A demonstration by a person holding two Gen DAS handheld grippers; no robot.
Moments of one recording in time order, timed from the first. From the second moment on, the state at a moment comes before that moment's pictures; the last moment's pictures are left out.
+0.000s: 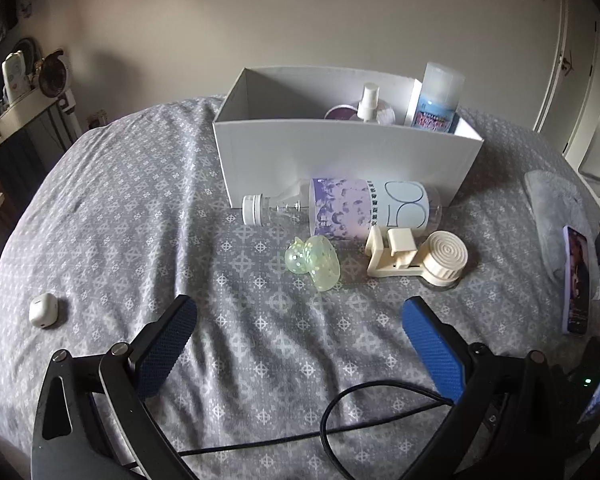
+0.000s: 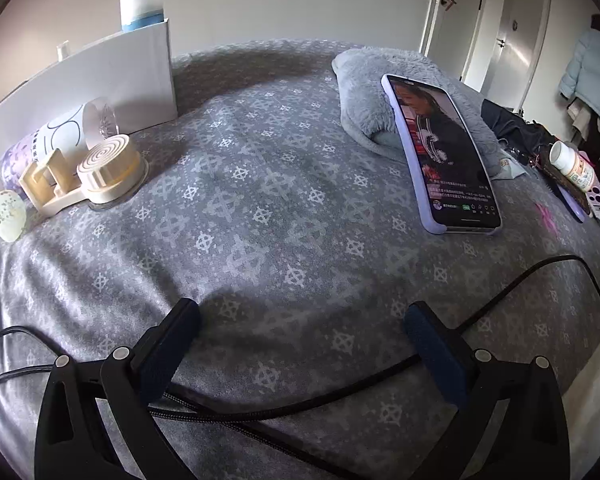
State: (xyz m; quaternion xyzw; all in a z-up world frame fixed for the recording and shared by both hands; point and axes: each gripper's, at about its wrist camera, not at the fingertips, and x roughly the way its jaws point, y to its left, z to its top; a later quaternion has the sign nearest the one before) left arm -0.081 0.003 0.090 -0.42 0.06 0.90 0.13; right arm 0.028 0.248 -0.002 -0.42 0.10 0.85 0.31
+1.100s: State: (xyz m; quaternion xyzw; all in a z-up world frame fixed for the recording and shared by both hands) left arm -0.102 -0.007 0.101 -0.42 0.04 0.89 0.17; right arm 0.016 0.241 -0.004 -0.42 0.10 0.84 0.33
